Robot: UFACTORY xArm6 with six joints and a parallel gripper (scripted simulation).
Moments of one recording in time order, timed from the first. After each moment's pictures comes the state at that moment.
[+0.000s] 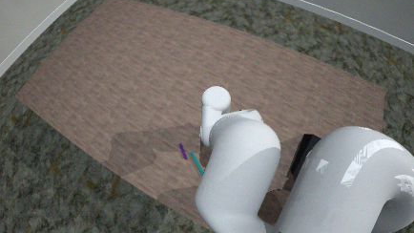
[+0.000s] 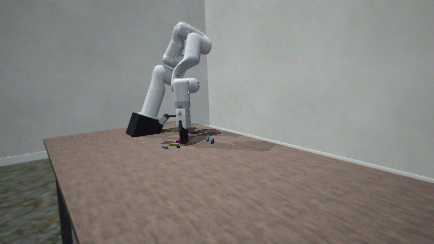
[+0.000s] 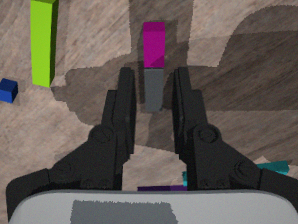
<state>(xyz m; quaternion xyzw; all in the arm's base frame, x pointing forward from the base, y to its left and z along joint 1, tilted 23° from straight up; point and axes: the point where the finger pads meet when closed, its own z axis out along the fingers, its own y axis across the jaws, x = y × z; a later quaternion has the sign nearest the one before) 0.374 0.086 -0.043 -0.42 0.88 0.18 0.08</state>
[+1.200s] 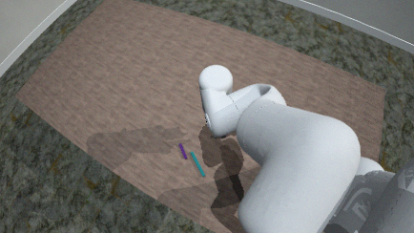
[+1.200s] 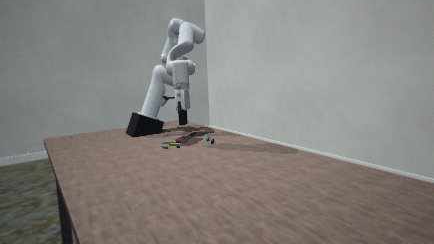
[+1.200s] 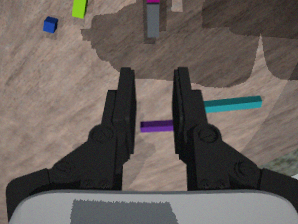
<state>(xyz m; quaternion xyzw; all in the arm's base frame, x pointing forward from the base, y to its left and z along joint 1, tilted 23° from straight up) 0.375 0.052 0.039 -0.42 0.88 0.18 0.08</state>
